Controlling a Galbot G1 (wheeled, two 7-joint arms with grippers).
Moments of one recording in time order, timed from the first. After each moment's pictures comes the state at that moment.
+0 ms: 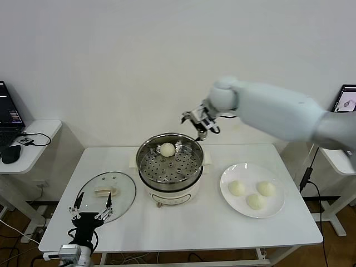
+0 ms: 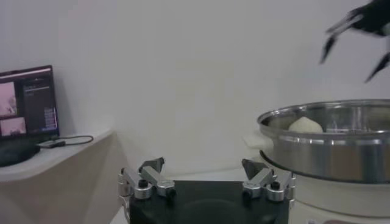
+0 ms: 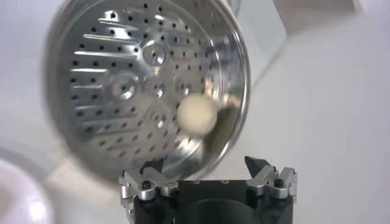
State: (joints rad) left arm 1.66 -1.22 -0.56 -2.11 -0.16 0.03 -0.21; right arm 0.65 0.85 -1.30 1.39 0.25 -0.17 -0.88
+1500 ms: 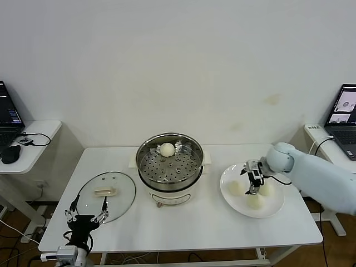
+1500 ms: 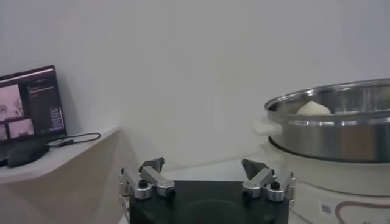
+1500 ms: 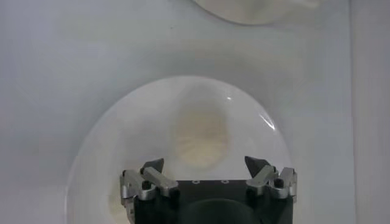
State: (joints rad) left arm 1.66 -1.22 -0.61 -2.07 -0.14 0.04 -0.20; right arm 0.04 0.78 -0.90 1.16 -0.02 -0.20 -0.98
